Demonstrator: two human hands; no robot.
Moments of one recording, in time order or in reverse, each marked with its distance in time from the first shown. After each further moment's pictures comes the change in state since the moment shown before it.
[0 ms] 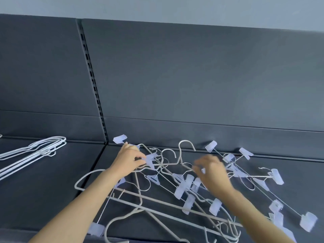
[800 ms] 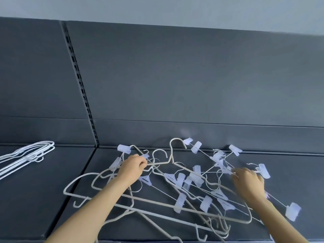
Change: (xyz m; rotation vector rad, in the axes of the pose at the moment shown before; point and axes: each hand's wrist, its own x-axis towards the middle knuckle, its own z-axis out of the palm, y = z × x) left_hand -0.002 0.027 0.040 0.073 -0.058 -0.135; right_hand -0.032 0.108 -0.024 -0.262 0.086 0.427
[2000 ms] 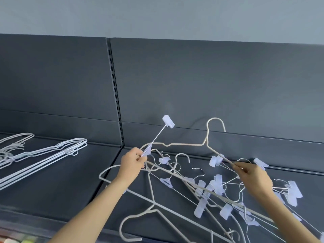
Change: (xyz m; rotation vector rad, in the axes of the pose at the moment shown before) left_hand -0.039 -0.016 -0.060 -0.464 0.308 -0.226; right_hand 0.002 -0.065 -0.034 0.376 -0.008 -0.106
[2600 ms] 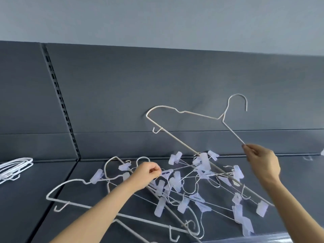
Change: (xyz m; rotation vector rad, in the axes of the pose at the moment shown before) left_hand -0.016 0.071 0.111 0.061 -0.622 0.241; right_hand -0.001 0.066 -0.108 0.205 0.397 0.186
